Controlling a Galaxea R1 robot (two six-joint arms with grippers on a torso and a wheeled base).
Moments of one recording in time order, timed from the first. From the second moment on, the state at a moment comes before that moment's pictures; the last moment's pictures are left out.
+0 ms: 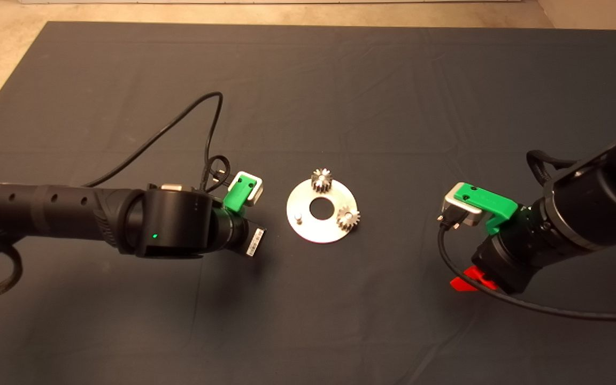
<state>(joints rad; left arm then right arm) -0.16 2.46 -0.76 0.92 1.55 -1.27 0.48 2.29 -0.54 -0.16 -1.47 1.09</state>
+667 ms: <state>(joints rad) -0.12 2.46 -0.75 1.00 1.55 -1.24 0.48 2.29 -0.54 -0.16 -1.47 1.09</state>
